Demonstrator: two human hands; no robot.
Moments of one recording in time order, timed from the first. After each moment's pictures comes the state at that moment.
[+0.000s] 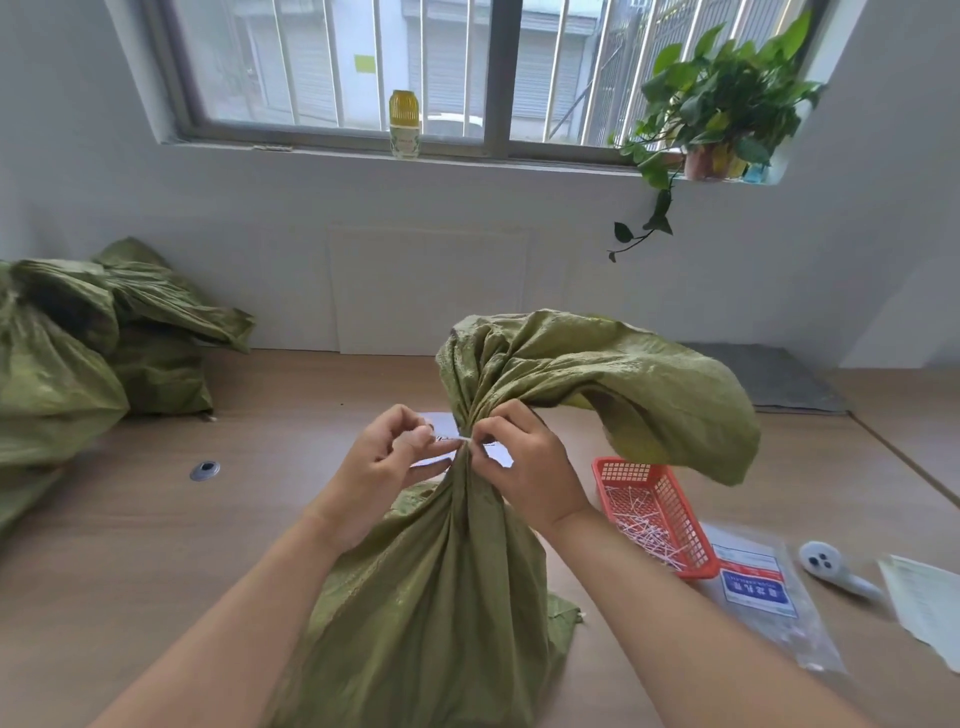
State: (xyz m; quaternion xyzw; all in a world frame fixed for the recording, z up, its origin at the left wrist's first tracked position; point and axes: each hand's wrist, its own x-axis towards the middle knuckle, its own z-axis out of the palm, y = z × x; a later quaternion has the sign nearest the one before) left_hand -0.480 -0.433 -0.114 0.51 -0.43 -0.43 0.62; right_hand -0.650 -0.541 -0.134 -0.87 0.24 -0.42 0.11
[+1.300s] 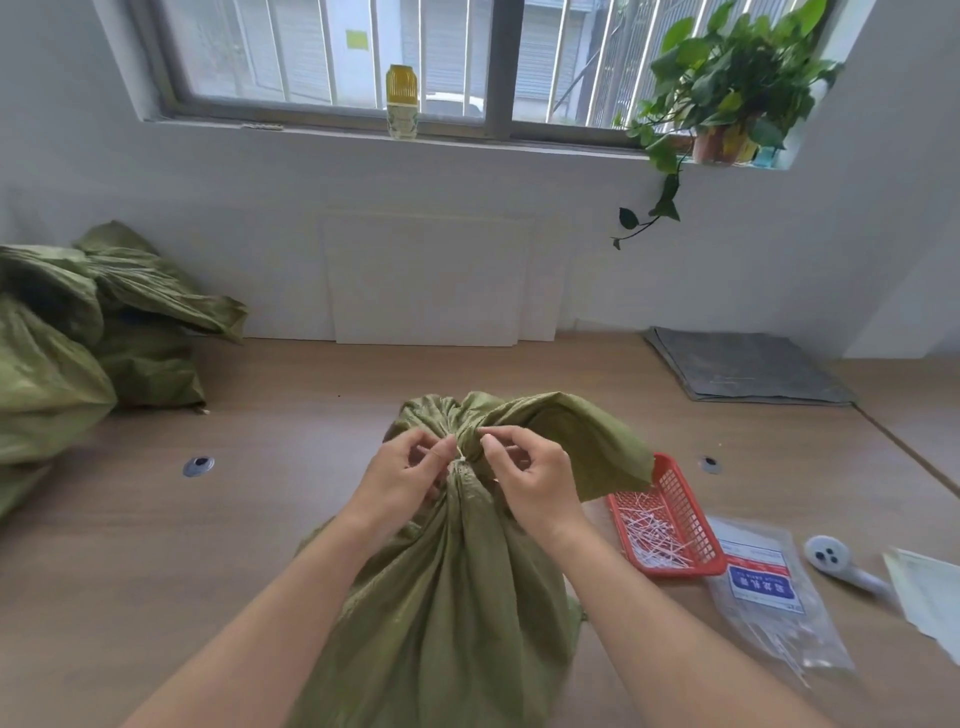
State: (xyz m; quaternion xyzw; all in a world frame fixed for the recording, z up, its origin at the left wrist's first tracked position) left_hand -0.473 -0.461 -0.146 0.66 -0.42 -0.36 0.51; right_hand -0.635 -0.539 -0.157 -0.71 0.41 -0.41 0.41
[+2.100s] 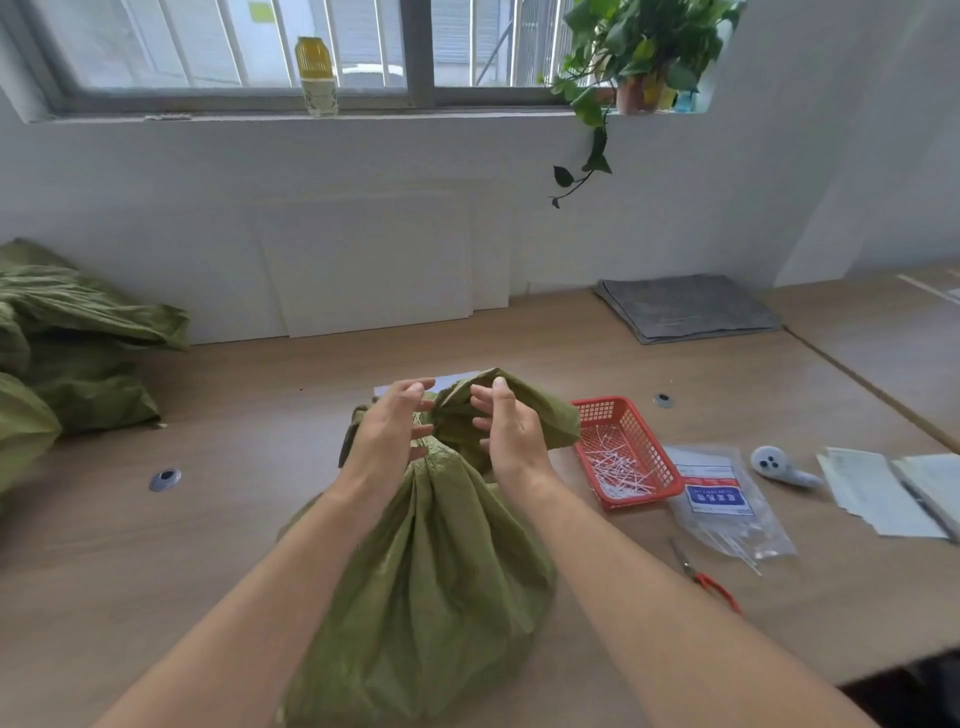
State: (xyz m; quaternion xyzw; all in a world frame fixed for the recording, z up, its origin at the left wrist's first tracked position) left_hand -0.511 -0.451 -0.112 0.62 -0.40 -0.40 0.55; right_hand -0.644 -0.501 -0.127 -0.52 0.51 -0.41 0.55
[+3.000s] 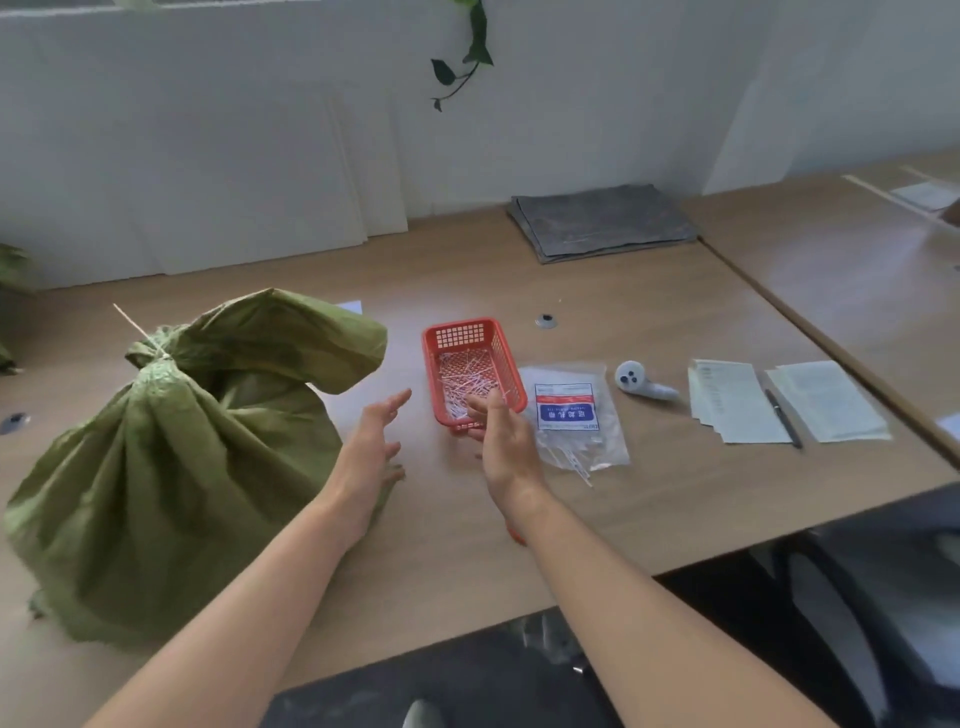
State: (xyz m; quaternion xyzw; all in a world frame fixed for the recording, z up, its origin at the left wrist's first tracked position) left_hand -0.823 -0.471 -0.186 0.68 -0.28 -0.48 0.47; right_hand -0.957 -0.519 -0.213 -0.46 0.56 -0.39 0.57
